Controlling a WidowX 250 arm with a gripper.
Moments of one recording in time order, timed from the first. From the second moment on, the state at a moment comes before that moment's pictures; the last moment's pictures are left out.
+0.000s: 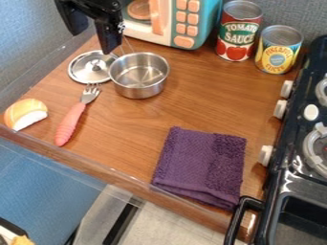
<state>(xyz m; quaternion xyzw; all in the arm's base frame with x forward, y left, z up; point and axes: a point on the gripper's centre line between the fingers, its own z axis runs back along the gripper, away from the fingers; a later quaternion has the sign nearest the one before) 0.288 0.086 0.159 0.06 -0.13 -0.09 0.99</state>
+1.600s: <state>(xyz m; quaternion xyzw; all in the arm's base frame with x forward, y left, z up) 0.255 -0.064 0.032 0.05 -0.07 -0.01 1.00</state>
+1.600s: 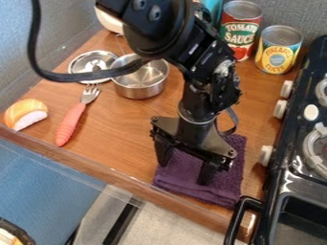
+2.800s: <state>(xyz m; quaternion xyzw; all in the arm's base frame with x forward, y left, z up) 0.415 -0.033 0.032 0.04 -0.11 0.03 0.99</state>
